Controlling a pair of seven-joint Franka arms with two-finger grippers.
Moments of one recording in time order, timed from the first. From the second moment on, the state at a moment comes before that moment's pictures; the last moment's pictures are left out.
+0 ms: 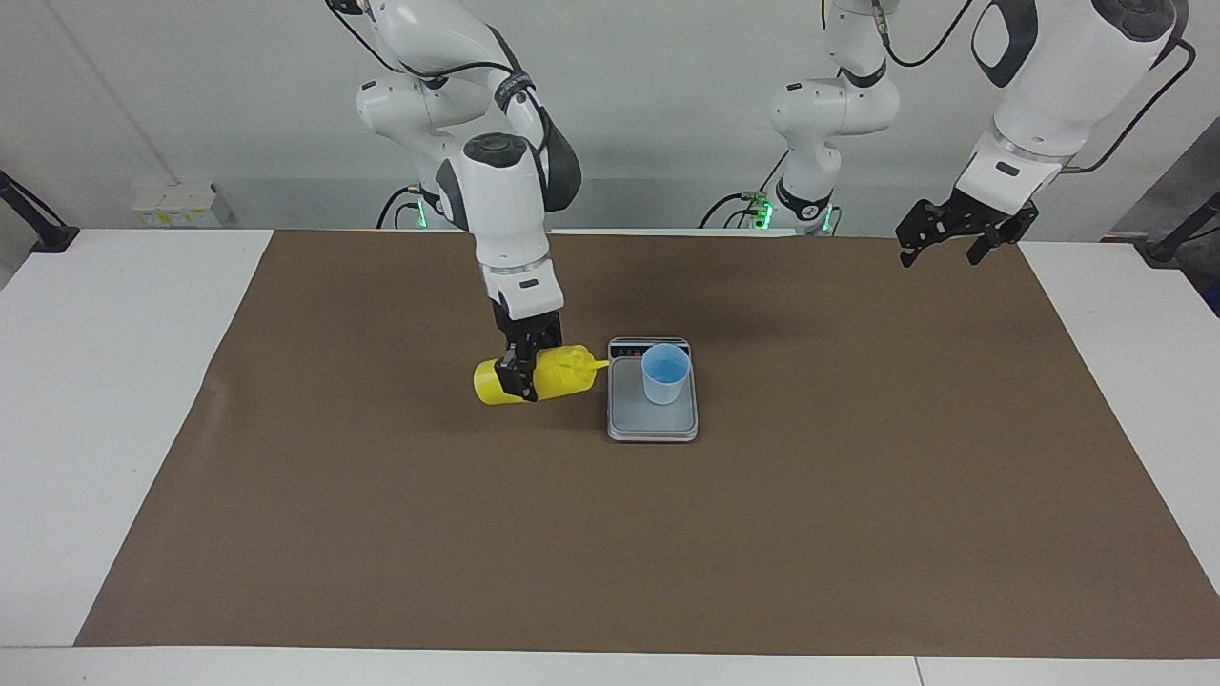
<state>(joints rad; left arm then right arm) 0.02 -0.09 -0.11 -1.72 -0.01 1.57 -0.07 0.33 0.18 0.09 -1.92 -0.20 2.41 -0.68</state>
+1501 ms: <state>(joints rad) 0.02 -0.09 -0.11 -1.72 -0.01 1.57 -0.07 0.58 0.27 0.09 -1.91 -1.07 2.24 -0.30</state>
